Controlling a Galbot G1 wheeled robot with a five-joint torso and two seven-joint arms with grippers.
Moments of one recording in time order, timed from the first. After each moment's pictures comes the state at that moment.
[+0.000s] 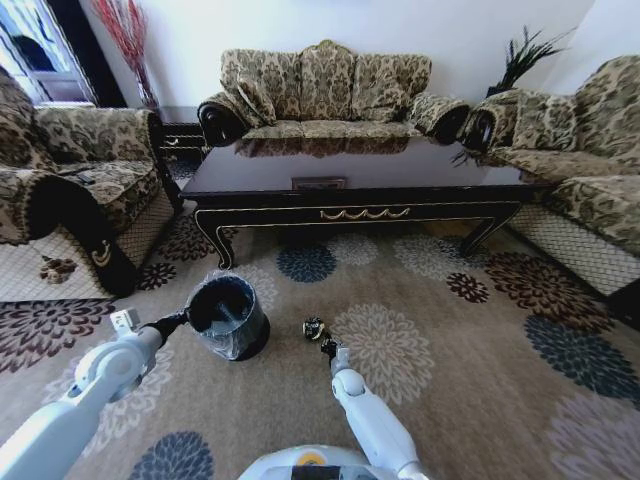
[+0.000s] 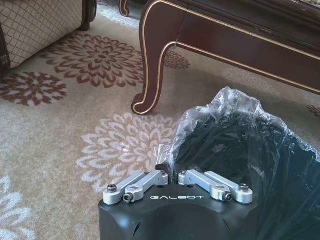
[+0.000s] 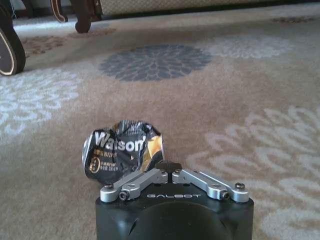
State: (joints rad) left arm 1.41 -0.71 -0.67 -1.99 -1.33 0.43 -0.40; right arm -0.97 1.51 0.14 1.05 0.26 0.05 0.17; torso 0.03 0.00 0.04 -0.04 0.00
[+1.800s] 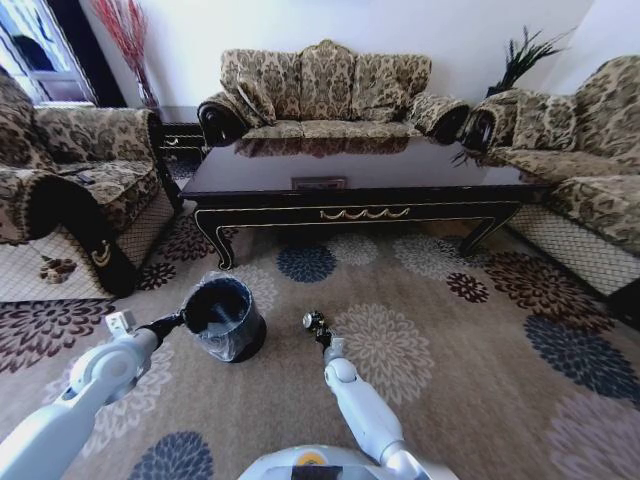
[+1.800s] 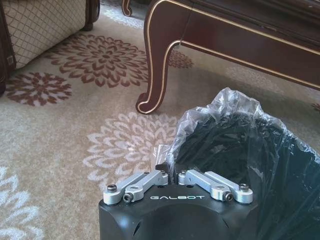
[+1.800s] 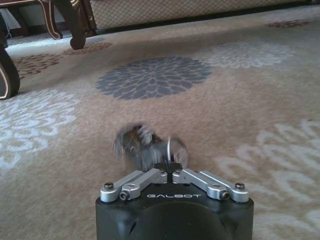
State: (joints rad) left arm 1.43 -0.71 -0.69 -1.98 -1.31 0.42 -0.38; right arm -0.88 1.55 0.15 0.95 0.30 0.08 0.17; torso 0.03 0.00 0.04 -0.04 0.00
